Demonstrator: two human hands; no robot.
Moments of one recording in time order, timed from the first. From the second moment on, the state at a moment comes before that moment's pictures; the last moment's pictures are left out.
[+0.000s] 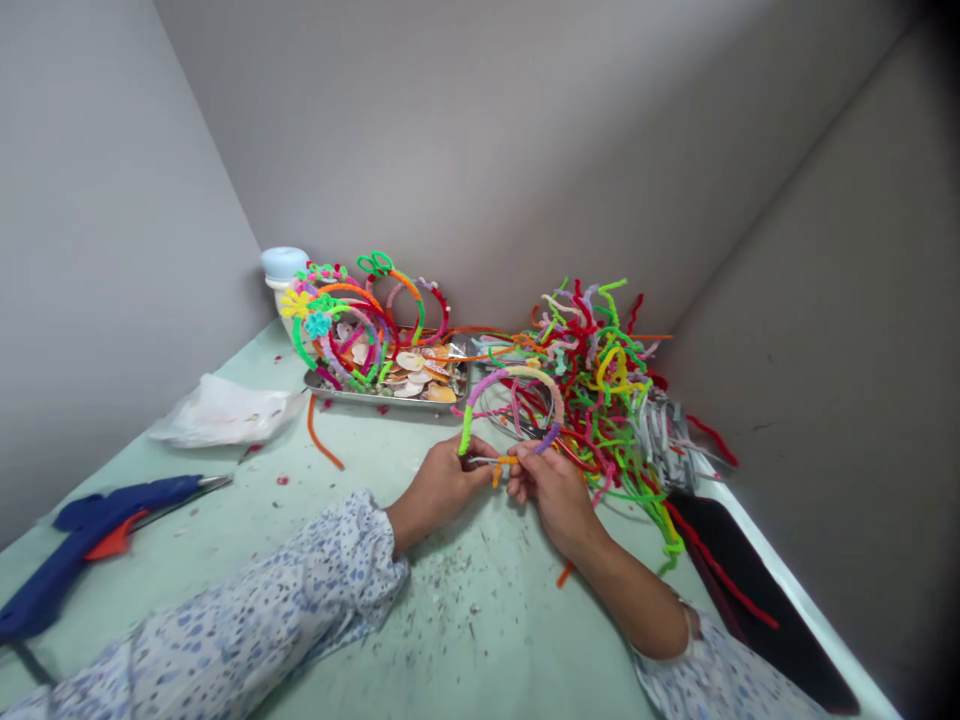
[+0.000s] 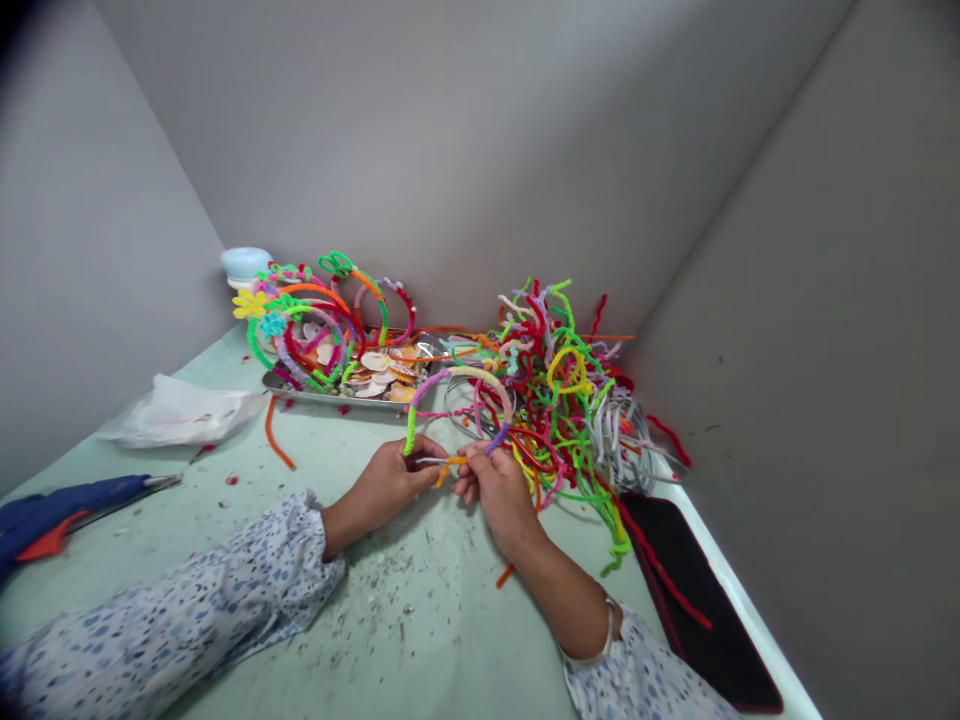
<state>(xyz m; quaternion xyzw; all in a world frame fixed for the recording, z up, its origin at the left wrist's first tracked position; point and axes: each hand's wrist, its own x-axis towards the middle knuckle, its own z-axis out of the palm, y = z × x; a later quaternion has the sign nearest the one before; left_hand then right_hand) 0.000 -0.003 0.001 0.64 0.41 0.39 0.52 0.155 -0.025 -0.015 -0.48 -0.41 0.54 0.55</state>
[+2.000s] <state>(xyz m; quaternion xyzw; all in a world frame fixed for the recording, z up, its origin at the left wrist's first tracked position) -0.003 0.000 0.000 0.58 0.43 0.43 0.54 0.154 -0.024 -0.016 -0.48 -0.40 0.54 0.55</state>
